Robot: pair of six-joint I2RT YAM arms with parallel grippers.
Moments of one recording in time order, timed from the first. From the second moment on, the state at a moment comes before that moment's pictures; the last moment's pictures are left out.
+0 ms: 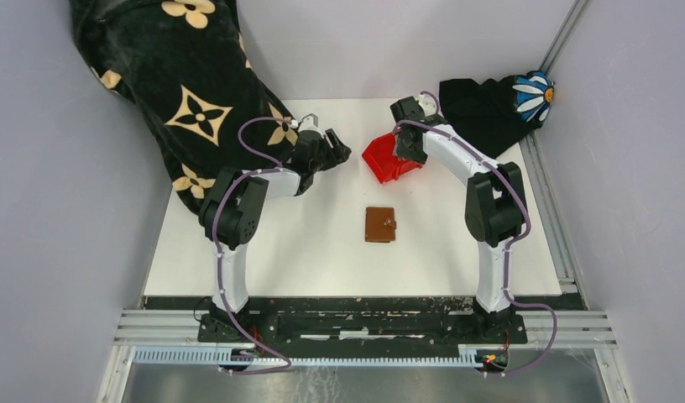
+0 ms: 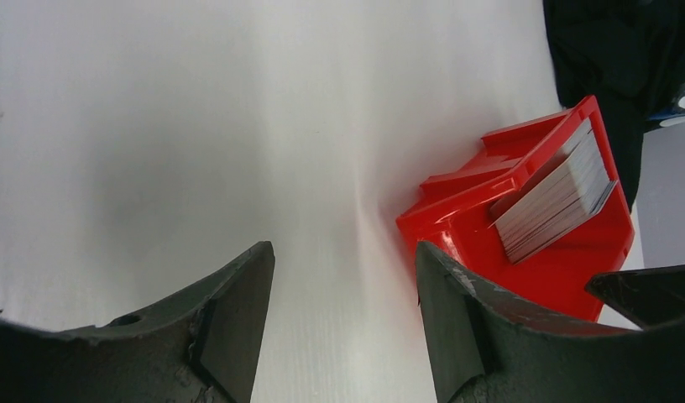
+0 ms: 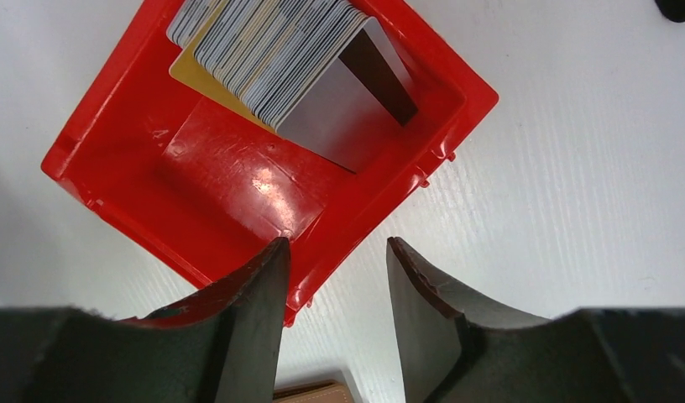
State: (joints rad) left arm -0.43 2.04 1.19 0.42 -0.01 -0.70; right arm 0.40 2.06 1.75 -0.73 0.39 0.68
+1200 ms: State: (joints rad) left arm -0.42 1.99 1.03 0.46 0.00 -0.68; right arm 0.36 2.17 1.81 -0.72 0.22 0.37
